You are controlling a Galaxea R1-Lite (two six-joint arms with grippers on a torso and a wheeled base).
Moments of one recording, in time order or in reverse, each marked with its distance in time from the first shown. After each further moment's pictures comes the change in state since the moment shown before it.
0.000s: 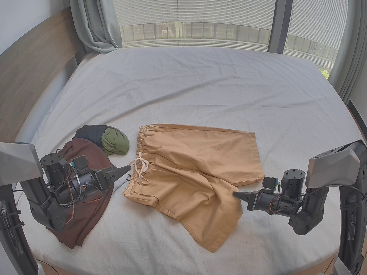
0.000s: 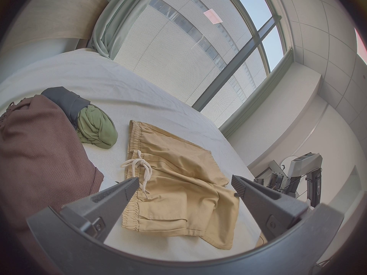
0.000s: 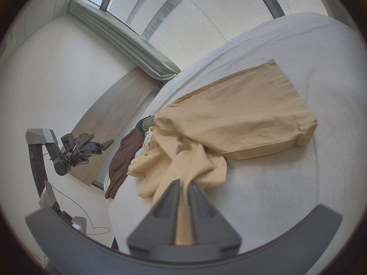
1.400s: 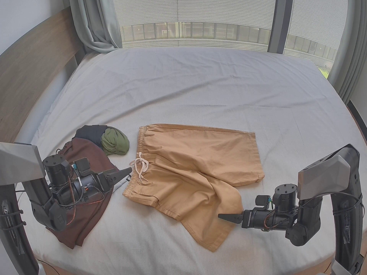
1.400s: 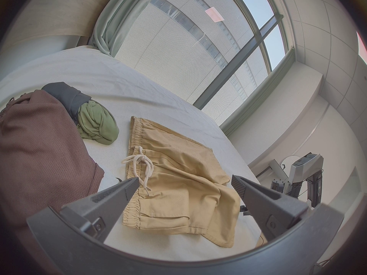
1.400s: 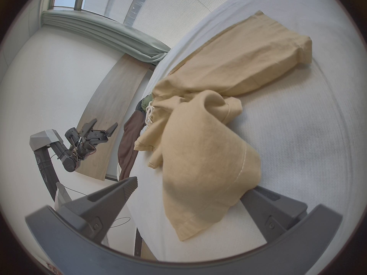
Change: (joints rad) left arm -0.002 0.025 -0.004 0.000 0.002 0.005; right arm 0.083 0.024 0.096 0.001 0.041 0.131
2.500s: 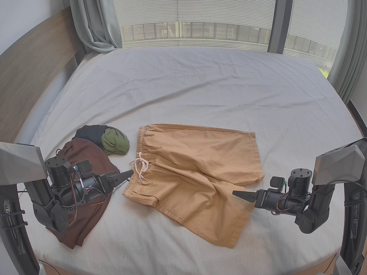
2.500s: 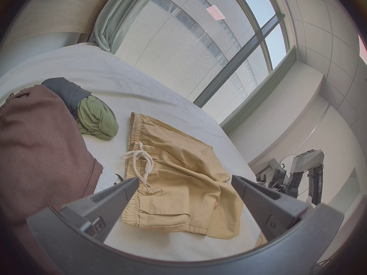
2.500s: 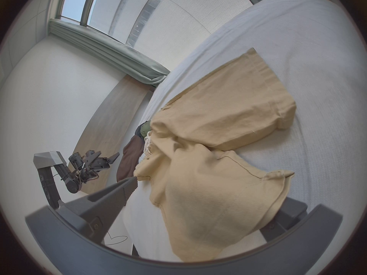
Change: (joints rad) left arm -0.007 0.017 0.000 -0.001 0.000 0.002; right arm -0.141 -0.041 -0.053 0.004 0.019 0.009
